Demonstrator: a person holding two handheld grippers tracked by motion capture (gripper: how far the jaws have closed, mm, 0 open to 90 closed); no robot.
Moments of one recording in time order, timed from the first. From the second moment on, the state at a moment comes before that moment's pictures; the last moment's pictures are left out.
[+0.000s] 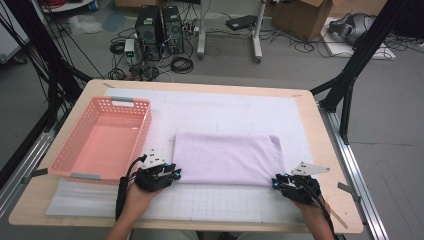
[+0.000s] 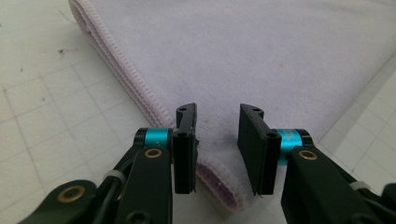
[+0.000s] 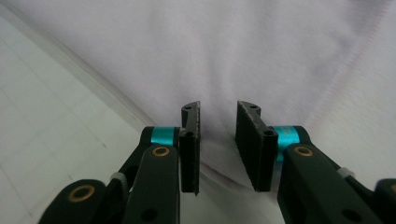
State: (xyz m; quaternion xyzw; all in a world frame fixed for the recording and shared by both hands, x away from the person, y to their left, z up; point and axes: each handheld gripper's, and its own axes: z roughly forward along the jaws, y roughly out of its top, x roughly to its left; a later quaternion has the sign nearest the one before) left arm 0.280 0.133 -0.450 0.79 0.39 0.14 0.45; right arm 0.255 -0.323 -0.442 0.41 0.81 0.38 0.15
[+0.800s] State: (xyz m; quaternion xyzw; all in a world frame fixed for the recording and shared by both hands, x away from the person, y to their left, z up) left arm 0.277 0.142 -0.433 0.71 0.40 0.16 0.56; right arm 0.240 -0.350 -0.423 0.44 0.75 0.43 0.23
